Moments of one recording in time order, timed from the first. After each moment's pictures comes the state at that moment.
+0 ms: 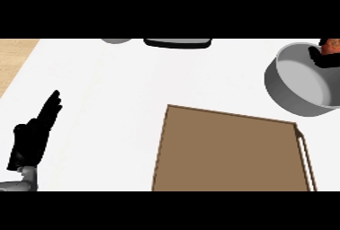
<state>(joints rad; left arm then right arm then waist) -0.03 0.36 0.00 -1.53 -0.03 0.10 0.14 -0.92 -0.68 -0.11 -0.52 0.62 -0.05 -0.51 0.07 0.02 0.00</state>
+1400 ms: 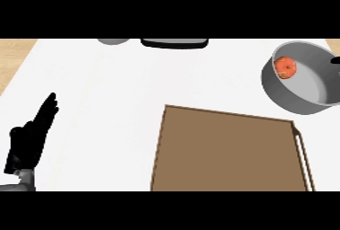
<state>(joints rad) -0.01 0.35 0.03 -1.54 -0.04 0.08 0.13 -1.06 -0.76 -0.46 -0.15 0.30 0.36 -0.70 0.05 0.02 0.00</state>
